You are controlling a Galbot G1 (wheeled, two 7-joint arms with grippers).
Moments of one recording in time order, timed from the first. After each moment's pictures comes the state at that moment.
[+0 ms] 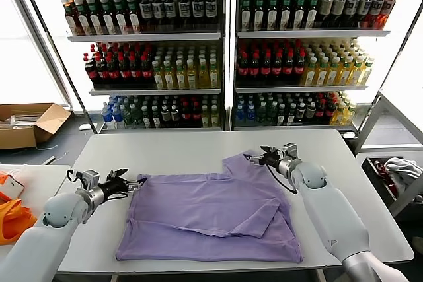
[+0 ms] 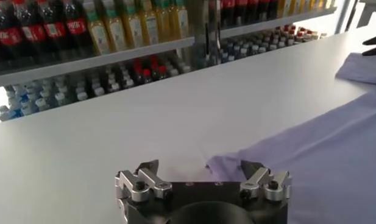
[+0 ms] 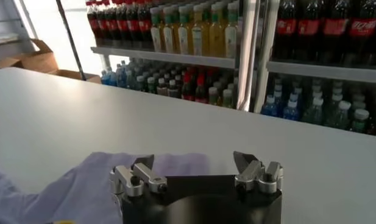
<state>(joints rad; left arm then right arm) 0.85 -0.88 -0.29 -1.37 -0.45 0.43 0.40 -0.46 1.23 0.11 0.99 0.37 -0.39 -0.40</state>
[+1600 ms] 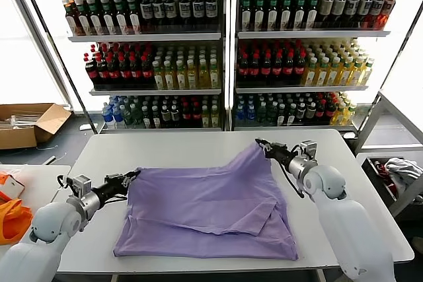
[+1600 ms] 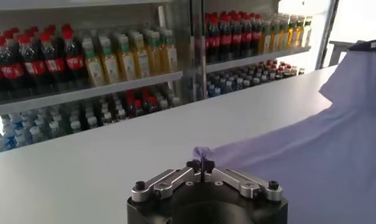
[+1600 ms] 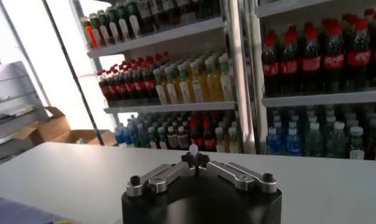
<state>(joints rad) 1.09 -0.86 -0.47 -1.70 -0.53 0.42 0.35 -0.81 1.08 0.33 1.60 0.67 -0.47 -0.27</state>
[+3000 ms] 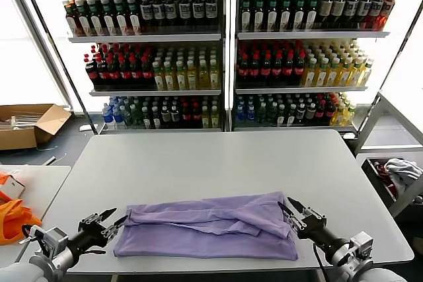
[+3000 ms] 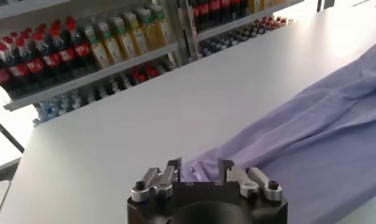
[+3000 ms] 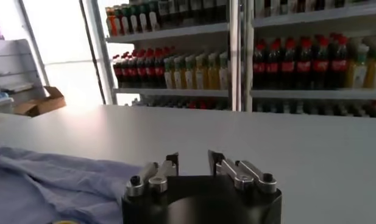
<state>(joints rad) 1.67 -0.88 -0.82 -2.13 -0.37 0.49 0.32 -1.58 1.07 0.74 2.11 0.52 -0.26 -0.29</state>
